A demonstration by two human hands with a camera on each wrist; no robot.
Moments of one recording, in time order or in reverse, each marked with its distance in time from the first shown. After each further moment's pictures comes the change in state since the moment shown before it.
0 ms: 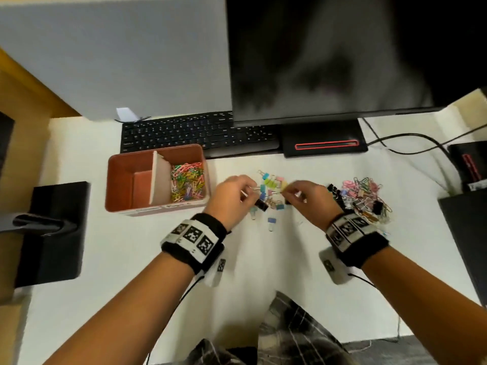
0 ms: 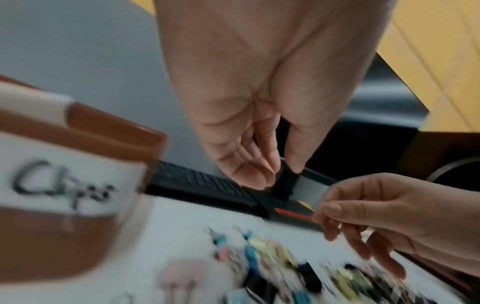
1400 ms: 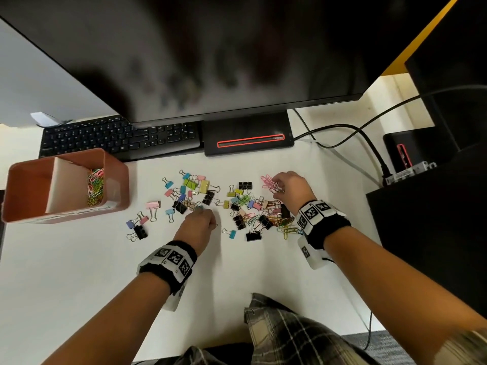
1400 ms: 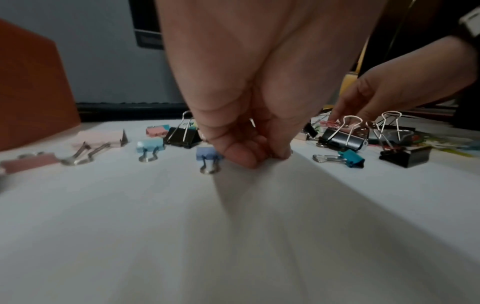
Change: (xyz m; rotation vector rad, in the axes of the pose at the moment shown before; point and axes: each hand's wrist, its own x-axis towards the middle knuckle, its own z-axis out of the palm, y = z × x) left_hand 0.010 0.020 0.158 0.384 -0.154 -0.201; right_hand 0.010 0.161 -0.078 -0.081 -0.077 0.206
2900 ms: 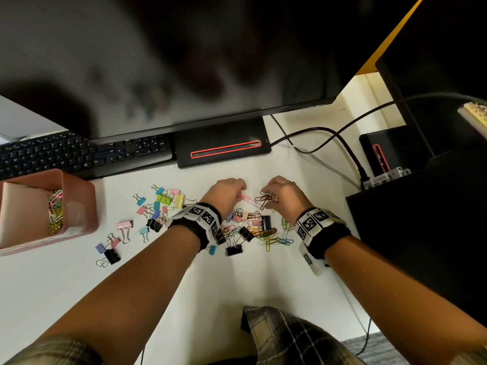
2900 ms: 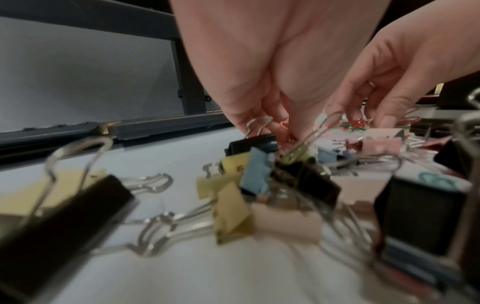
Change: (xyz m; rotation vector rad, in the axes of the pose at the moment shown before) left_hand 0.101 0.097 -0.007 0.075 -0.074 0.360; right_hand -0.001 0.032 -0.020 -0.021 -0.033 -0.131
